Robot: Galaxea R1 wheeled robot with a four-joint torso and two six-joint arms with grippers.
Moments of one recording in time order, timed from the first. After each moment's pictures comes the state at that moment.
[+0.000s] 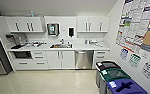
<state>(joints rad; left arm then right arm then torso) 1.45 2.75 -2.23 0.15 -0.02 -0.10 -1.49 2.75 -2.24 0.00 0.06 0.07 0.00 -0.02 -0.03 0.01</state>
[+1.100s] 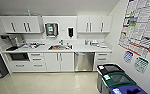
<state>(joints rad) 1.45 2.75 -2.23 0.15 -0.03 -0.10 -1.49 2.75 -2.24 0.00 0.06 0.07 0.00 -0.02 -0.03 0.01</state>
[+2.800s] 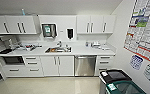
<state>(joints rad) 1.45 2.75 -2.23 0.15 -0.03 -0.10 -1.48 2.75 -2.24 0.00 0.06 0.07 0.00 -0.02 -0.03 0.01</state>
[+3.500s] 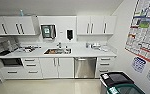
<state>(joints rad) 1.45 2.75 -2.23 0.15 -0.03 -0.10 -1.48 2.75 -2.24 0.00 0.05 0.07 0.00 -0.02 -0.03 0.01</state>
